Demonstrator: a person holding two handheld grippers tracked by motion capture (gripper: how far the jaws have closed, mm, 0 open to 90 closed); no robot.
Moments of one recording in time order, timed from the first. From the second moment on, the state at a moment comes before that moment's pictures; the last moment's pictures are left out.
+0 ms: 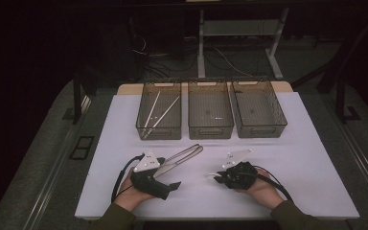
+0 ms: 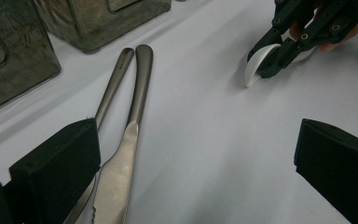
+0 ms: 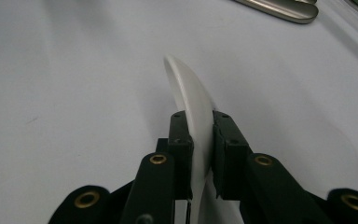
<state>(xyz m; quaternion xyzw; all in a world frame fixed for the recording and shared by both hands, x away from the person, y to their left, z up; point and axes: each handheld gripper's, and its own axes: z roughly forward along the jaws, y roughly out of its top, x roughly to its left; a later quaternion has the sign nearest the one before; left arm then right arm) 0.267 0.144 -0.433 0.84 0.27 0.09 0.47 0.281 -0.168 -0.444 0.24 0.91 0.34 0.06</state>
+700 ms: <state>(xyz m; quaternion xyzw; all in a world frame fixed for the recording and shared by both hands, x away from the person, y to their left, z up) 0.266 0.143 -0.433 0.84 0.26 0.09 0.47 0.284 -0.180 -0.434 0.25 0.90 0.35 0.05</state>
